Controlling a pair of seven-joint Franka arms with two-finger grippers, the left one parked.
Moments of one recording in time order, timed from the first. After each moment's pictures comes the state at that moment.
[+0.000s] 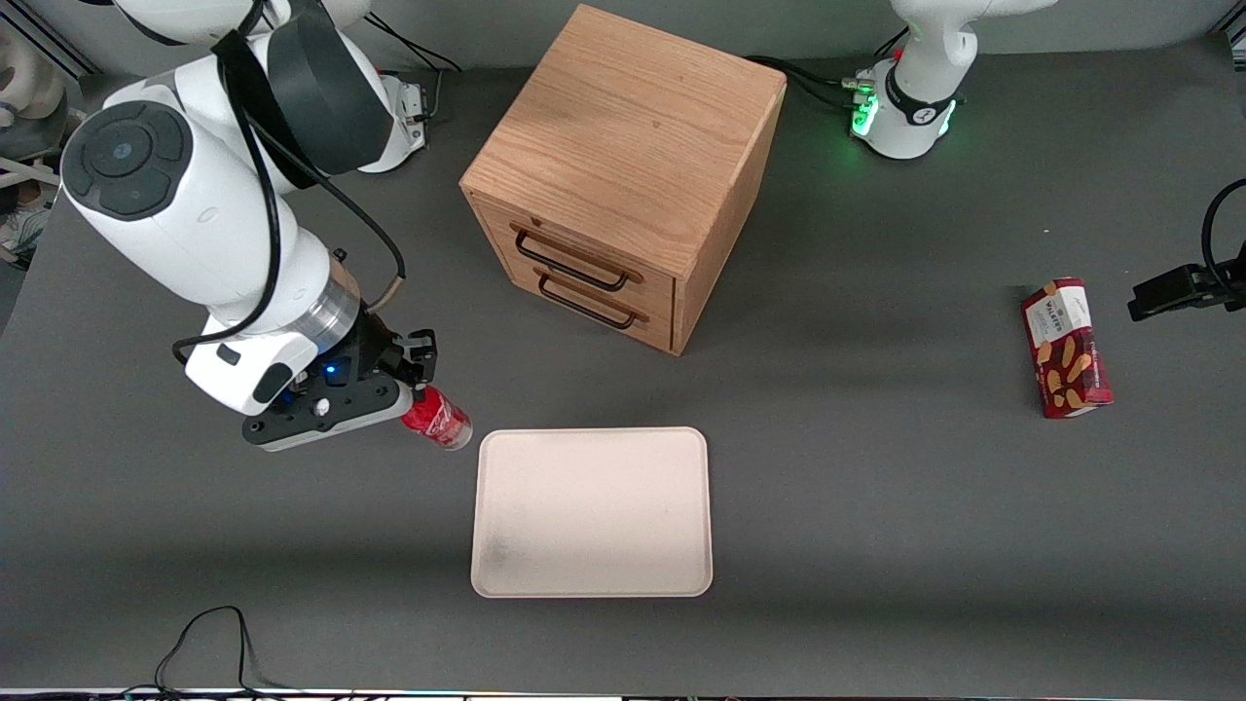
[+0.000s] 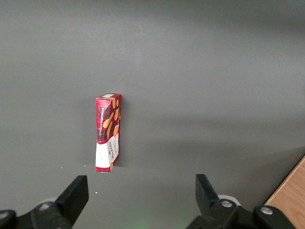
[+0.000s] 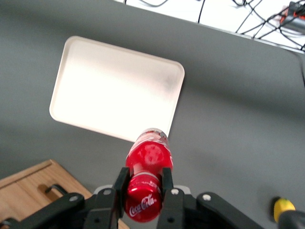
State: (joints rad) arm 0.40 0.56 0.01 -0.90 -0.01 1.59 0.16
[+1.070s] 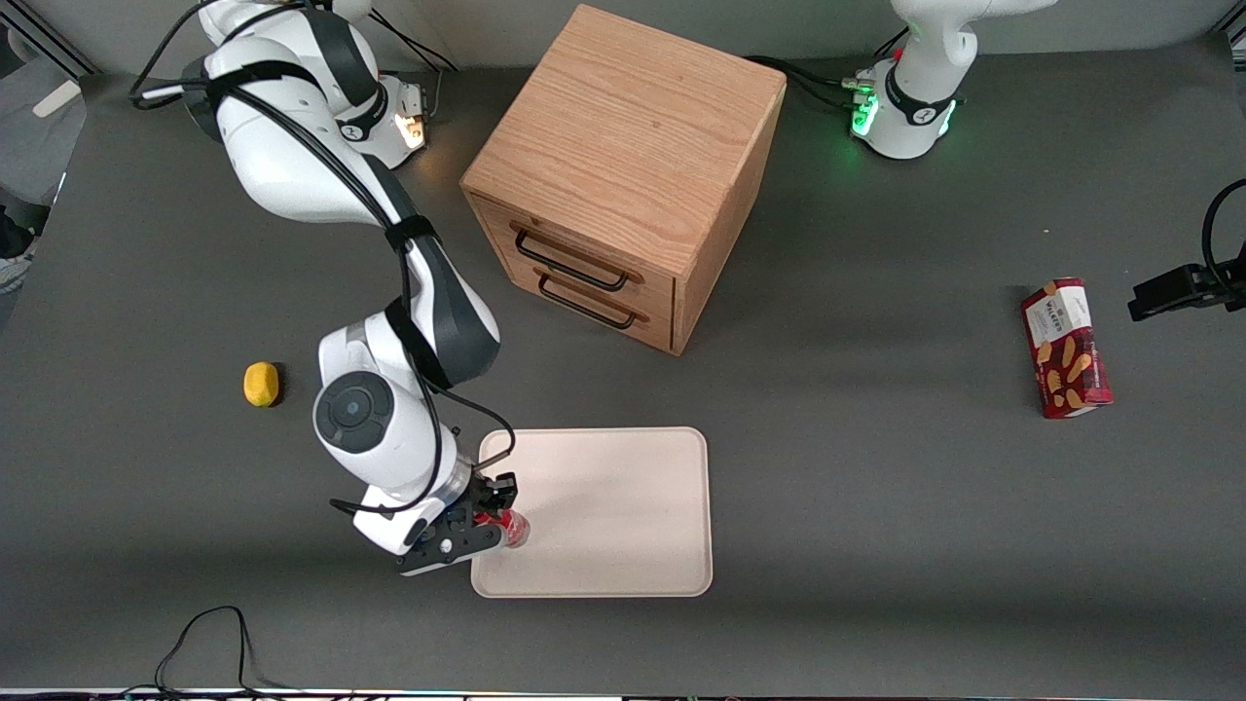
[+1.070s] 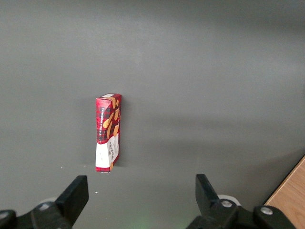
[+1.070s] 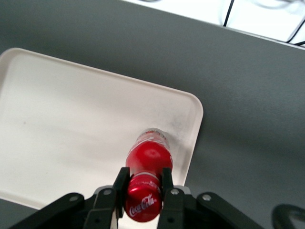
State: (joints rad) arm 0.40 0.94 -0.01 -0.90 -0.01 2.00 0.14
